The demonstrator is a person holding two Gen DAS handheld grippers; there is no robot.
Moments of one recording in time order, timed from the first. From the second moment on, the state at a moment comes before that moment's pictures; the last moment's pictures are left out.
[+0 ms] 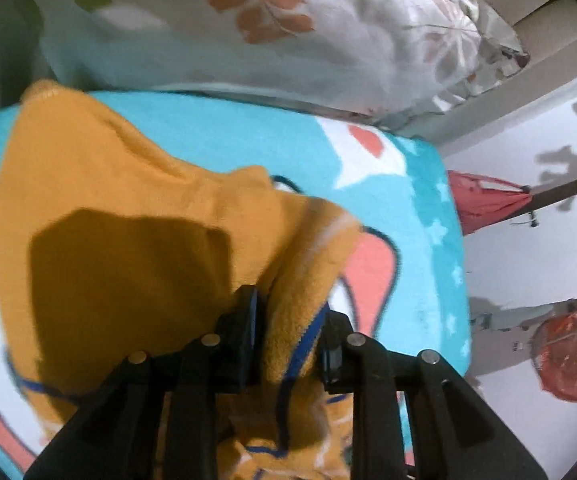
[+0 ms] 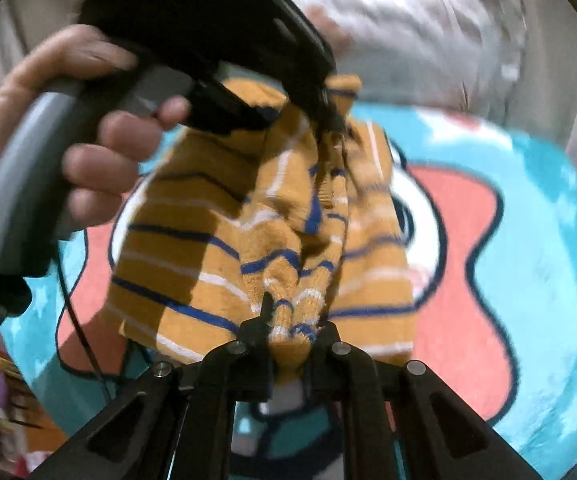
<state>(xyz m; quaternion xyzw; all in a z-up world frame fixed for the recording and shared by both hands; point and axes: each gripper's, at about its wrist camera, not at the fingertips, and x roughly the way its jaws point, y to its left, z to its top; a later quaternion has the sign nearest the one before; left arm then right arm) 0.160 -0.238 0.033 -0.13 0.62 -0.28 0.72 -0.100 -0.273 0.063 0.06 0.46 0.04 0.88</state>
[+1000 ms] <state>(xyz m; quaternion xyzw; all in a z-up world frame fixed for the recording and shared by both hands) 0.014 -0.105 0.025 -0.10 0.59 -0.08 0.80 0.065 -0.344 0.075 0.11 0.53 0.07 0.84</state>
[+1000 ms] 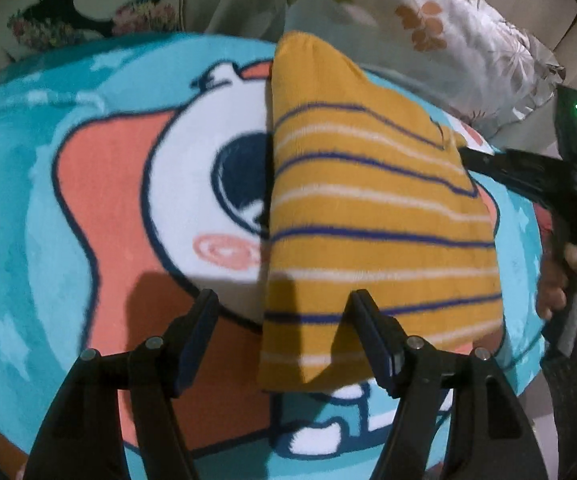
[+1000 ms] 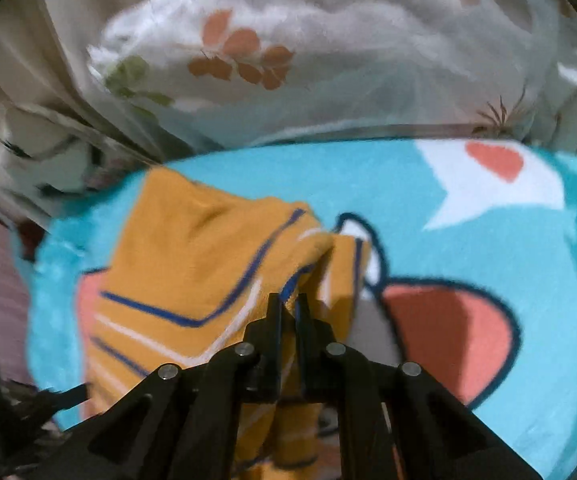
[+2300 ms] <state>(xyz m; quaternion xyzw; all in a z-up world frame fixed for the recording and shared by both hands) -0.011 -0.106 0.019 -0.16 0.62 -0.06 0.77 -0.013 -0.369 0.042 0.24 0.54 0.09 0.80</state>
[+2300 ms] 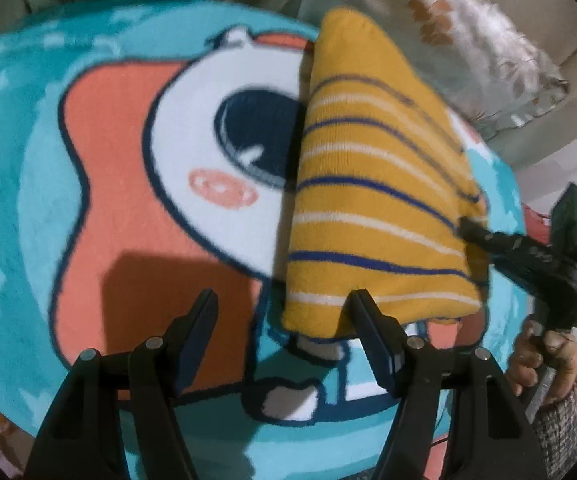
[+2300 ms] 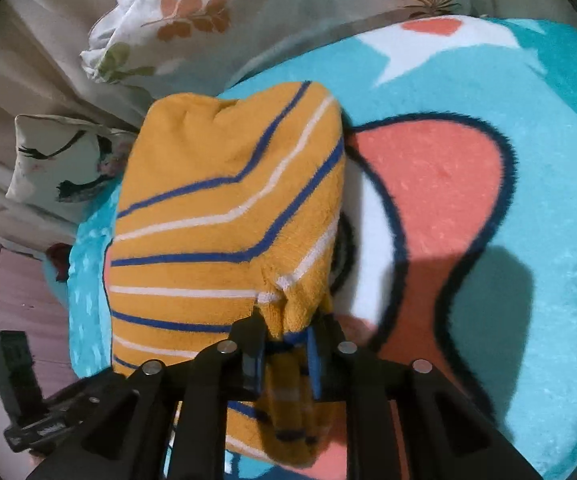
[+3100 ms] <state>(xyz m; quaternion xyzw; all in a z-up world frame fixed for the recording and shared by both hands) -0.018 -0.109 0.046 -0.14 0.58 -0.04 0.80 0.004 -0.355 0.058 0.19 0.51 0.08 0.83</state>
